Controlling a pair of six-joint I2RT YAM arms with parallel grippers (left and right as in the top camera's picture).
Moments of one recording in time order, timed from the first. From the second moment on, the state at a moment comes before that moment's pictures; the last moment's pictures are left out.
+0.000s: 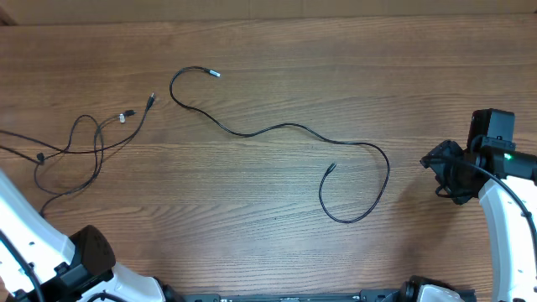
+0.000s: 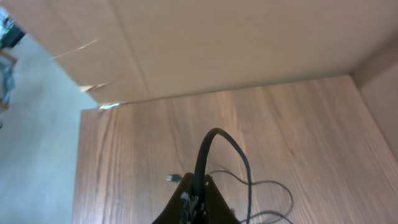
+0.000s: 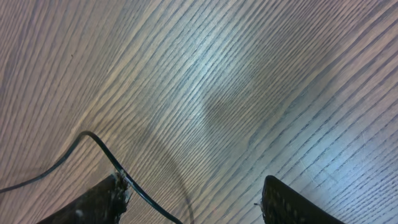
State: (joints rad) left arm 0.55 1.80 2.53 -1.63 -0.60 -0.71; right arm -0.26 1.29 0.99 -0.98 -0.02 0.64
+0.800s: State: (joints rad) left arm 0.63 1.82 2.40 -1.66 -0.38 -0.79; right arm -0.26 1.29 0.99 -0.98 -0.02 0.64
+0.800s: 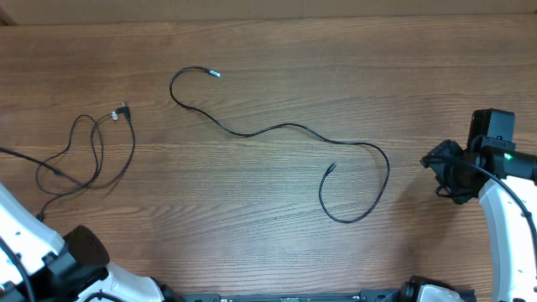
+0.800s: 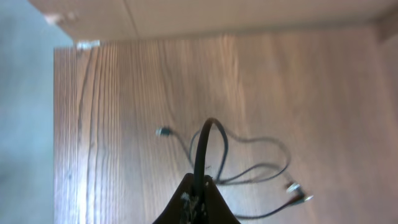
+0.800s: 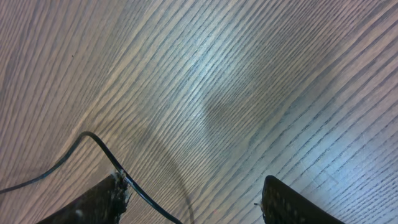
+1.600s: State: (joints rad) left arm 0.59 2.04 2.23 -1.50 -0.16 -0.77; right arm -0.26 1.29 0.99 -0.98 -0.02 0.64
